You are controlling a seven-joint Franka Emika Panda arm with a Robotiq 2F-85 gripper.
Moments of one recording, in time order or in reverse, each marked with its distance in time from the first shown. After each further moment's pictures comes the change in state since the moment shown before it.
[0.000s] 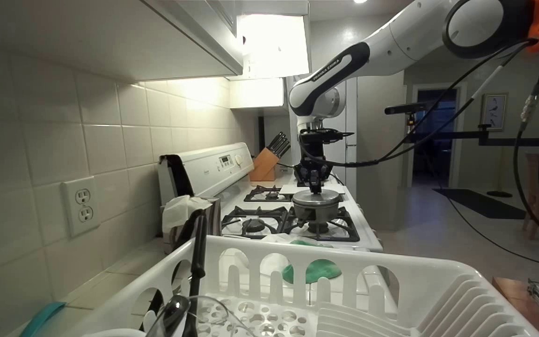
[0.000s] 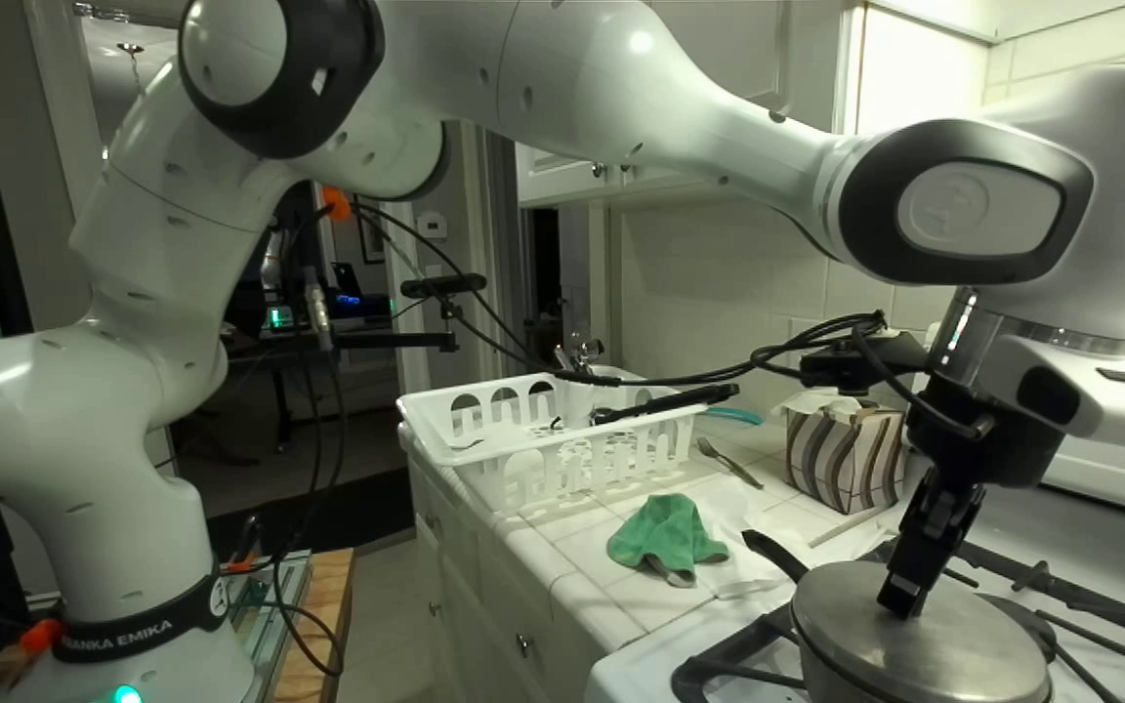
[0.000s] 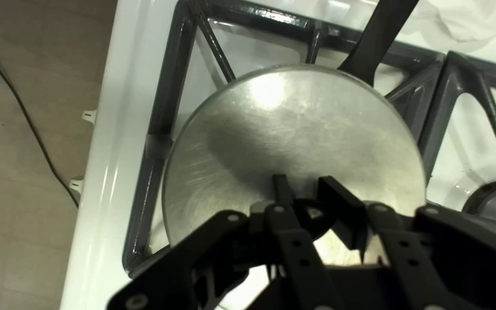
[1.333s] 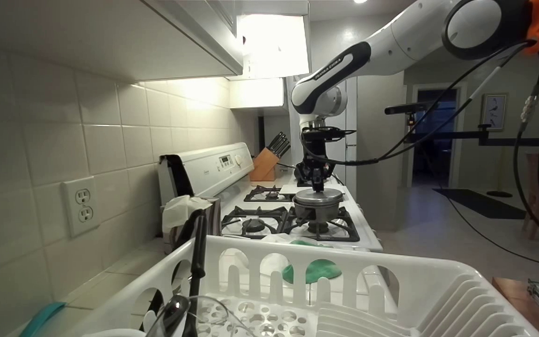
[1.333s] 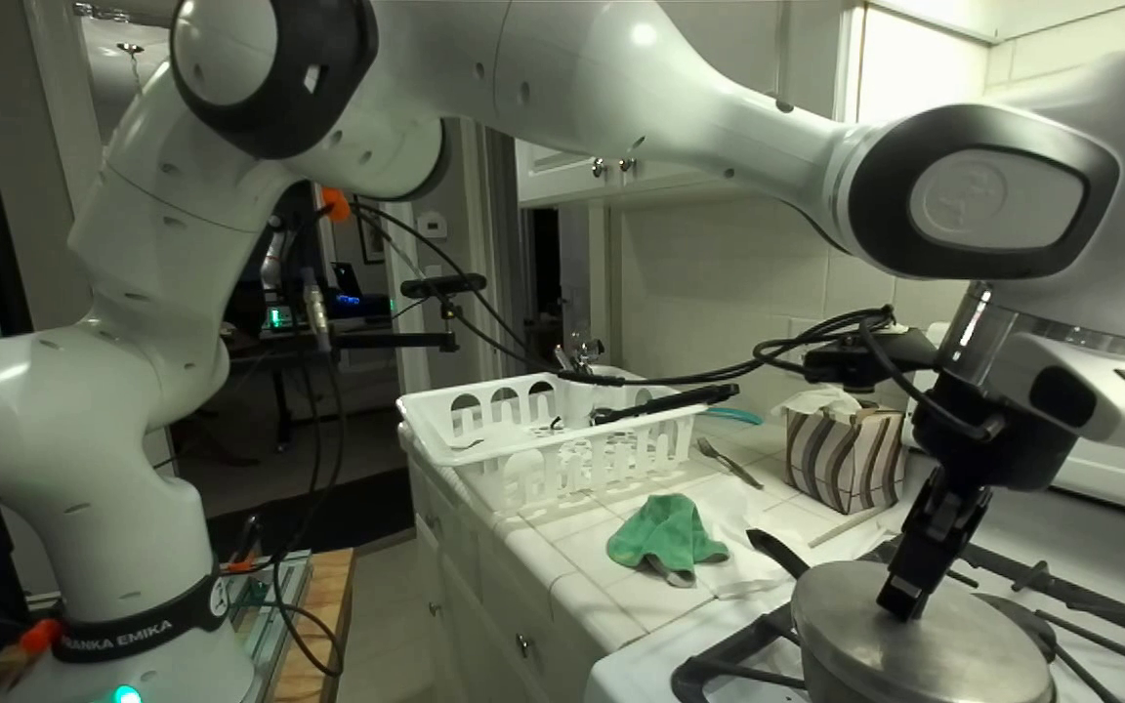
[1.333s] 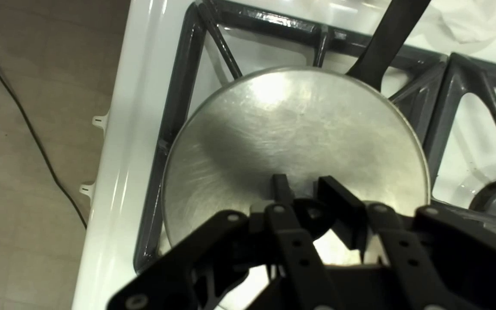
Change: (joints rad) arm -0.023 0.002 0.004 0.016 0.010 -0.035 -0.004
